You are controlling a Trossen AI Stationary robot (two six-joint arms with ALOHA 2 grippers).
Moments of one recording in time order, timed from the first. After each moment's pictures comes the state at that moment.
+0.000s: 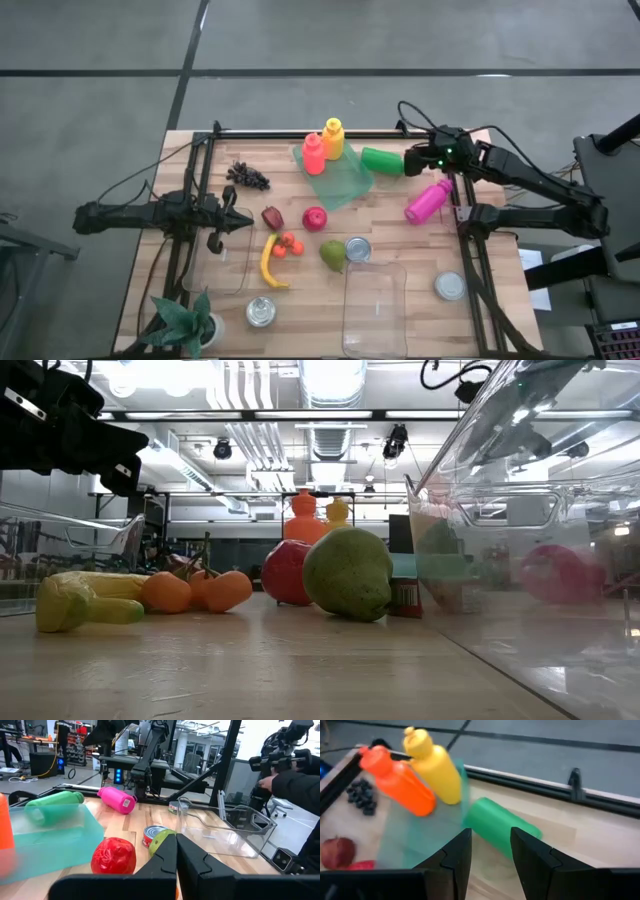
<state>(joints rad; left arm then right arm) 0.00 0.06 0.00 0.04 0.12 -0.15 -0.48 0.88 0.86 -0.66 0.28 0.61</state>
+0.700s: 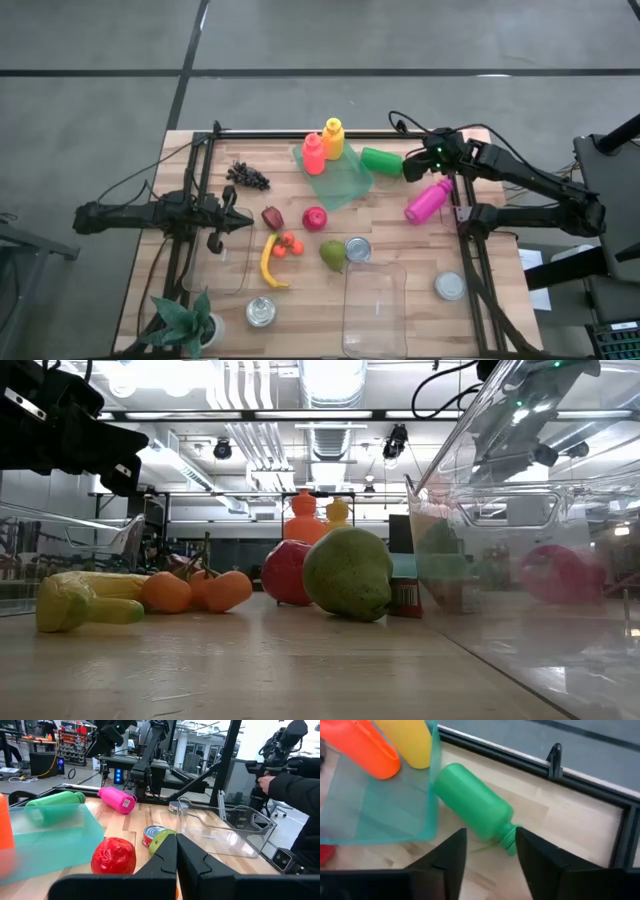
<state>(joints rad) 0.00 0.06 0.00 0.04 0.12 -0.15 -0.52 0.94 0.86 -0.78 0.26 0.52</state>
